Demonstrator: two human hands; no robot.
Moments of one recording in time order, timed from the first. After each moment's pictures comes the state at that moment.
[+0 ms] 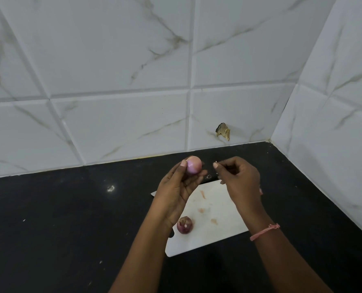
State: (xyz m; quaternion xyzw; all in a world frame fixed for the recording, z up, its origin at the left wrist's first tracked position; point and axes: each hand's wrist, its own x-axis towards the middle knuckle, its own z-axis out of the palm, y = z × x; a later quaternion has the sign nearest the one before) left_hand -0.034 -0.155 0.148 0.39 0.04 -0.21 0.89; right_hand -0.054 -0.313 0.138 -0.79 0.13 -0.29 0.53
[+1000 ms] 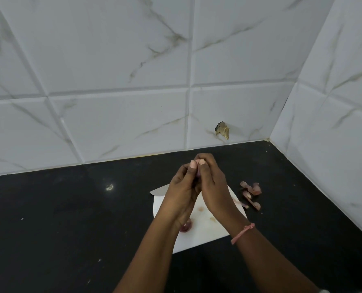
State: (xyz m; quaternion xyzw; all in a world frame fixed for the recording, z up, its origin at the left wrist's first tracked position) left_hand -0.040 -0.171 0.141 0.46 -0.01 -0.20 0.87; right_hand -0.056 -0.263 0.141 -0.77 -0.02 -0.21 0.60
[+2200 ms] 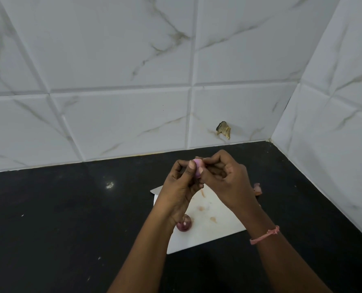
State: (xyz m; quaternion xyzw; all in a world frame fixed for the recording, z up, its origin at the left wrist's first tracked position) left_hand -0.032 -0.163 0.140 0.43 -0.05 -0.20 0.88; right_hand -0.069 -0.291 0.161 -0.79 -0.06 -0.22 0.57
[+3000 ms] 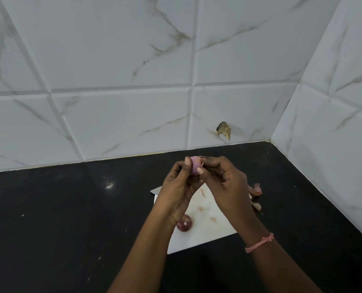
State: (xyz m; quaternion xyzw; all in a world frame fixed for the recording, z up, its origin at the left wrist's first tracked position) left_hand -0.035 -0.162 0.147 0.38 0.02 -0.21 0.90; right_hand -0.074 -0.280 0.148 -0.79 -0.06 -0.30 0.53
